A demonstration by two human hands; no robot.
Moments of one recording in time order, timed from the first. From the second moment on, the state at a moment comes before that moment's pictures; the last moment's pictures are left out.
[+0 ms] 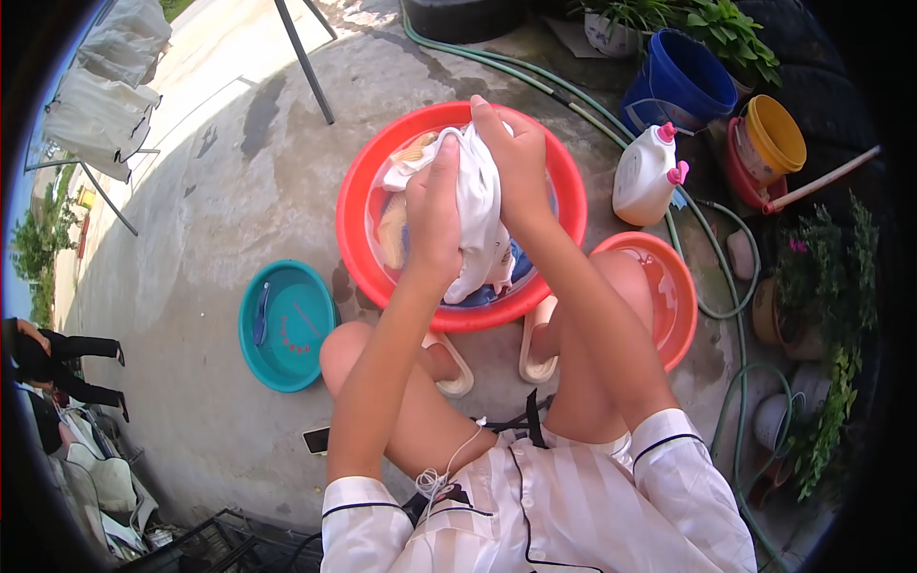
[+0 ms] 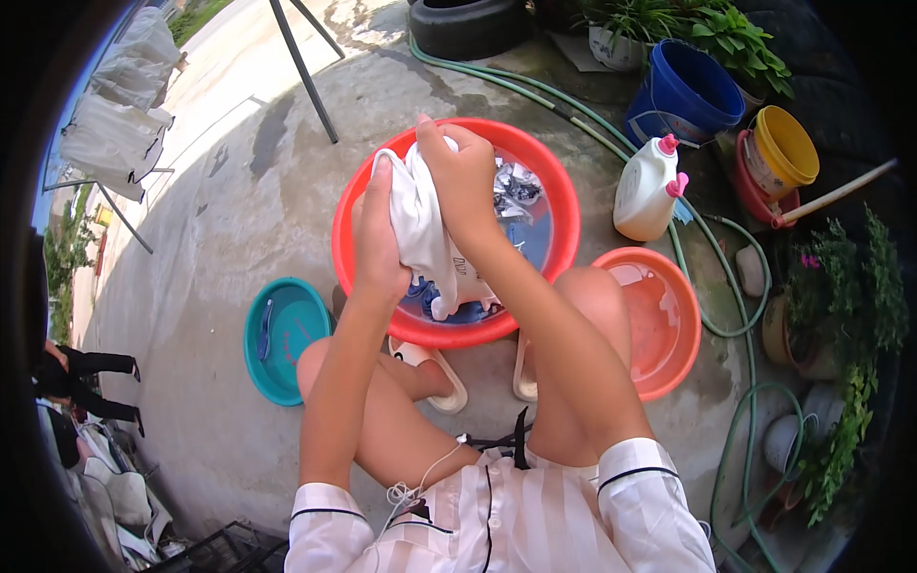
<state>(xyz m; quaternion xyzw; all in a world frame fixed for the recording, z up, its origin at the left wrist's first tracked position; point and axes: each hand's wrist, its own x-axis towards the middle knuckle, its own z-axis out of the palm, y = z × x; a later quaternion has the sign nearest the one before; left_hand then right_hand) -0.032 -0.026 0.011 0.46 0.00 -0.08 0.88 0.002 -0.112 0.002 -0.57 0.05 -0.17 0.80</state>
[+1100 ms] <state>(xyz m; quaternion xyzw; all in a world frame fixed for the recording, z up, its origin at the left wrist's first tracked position) -0.026 -0.026 -0.002 0.66 0.01 0.01 0.75 0.001 -0.105 -0.006 -0.59 0.05 -0.17 0.79</state>
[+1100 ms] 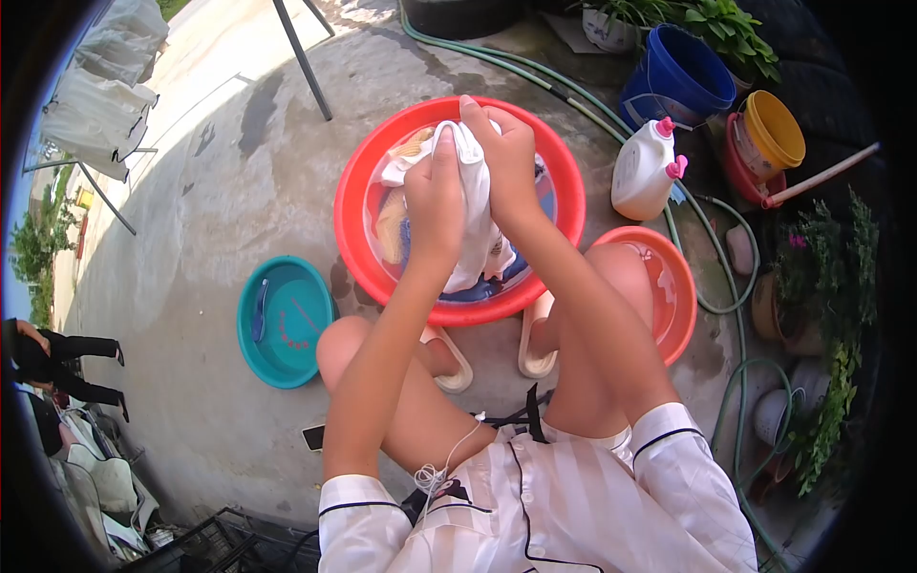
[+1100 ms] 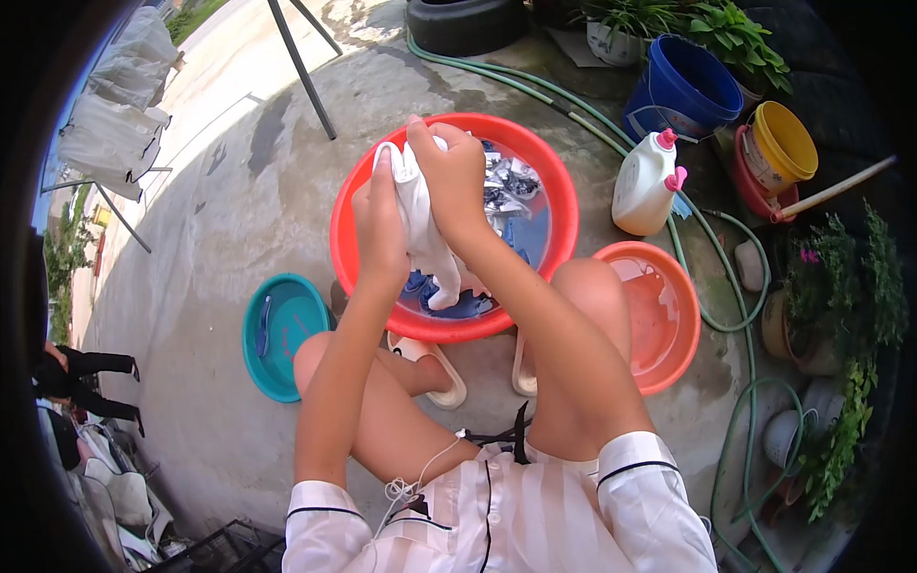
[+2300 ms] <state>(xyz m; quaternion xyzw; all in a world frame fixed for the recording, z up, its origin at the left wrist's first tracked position) -0.044 -0.048 -0.001 0.70 -0.08 0.15 0.69 0.003 -0.119 0.001 -0.54 0.09 -0.13 0.83</state>
